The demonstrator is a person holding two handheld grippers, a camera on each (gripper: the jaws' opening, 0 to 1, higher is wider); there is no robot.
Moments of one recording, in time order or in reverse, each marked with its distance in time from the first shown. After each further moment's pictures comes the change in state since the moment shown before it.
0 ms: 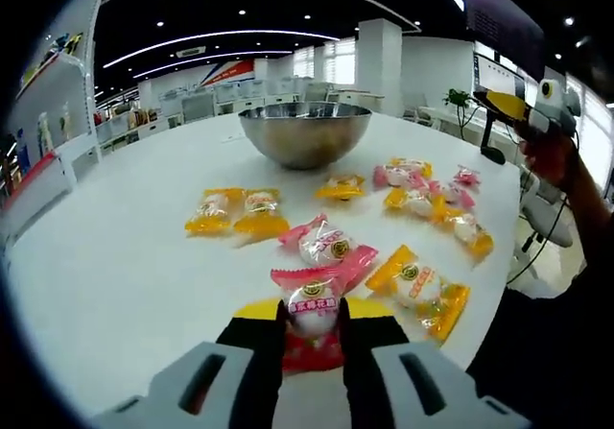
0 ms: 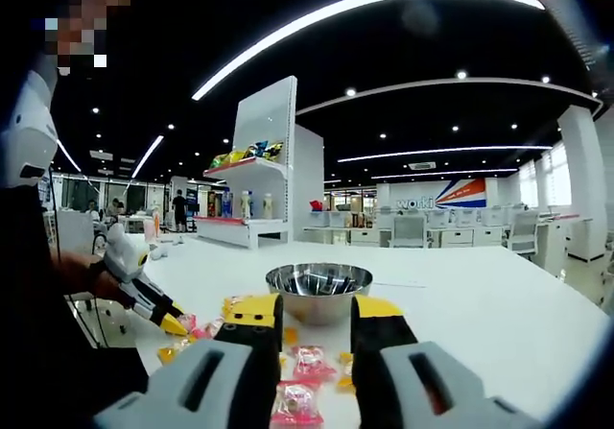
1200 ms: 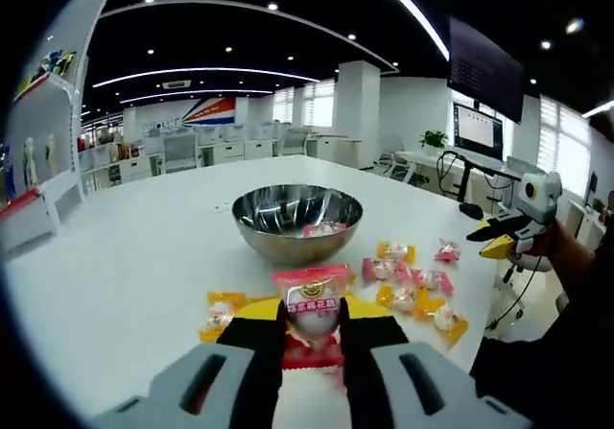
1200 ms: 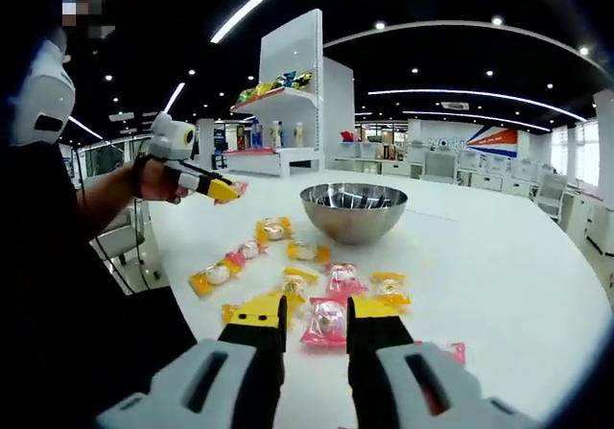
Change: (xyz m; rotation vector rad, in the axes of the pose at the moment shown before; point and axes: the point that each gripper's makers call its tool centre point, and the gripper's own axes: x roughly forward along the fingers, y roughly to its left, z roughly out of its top) left arm -0.013 0.008 0.117 0.022 -0.202 -0.120; right arm -0.027 0.027 -0.070 -0.014 0.337 0.160
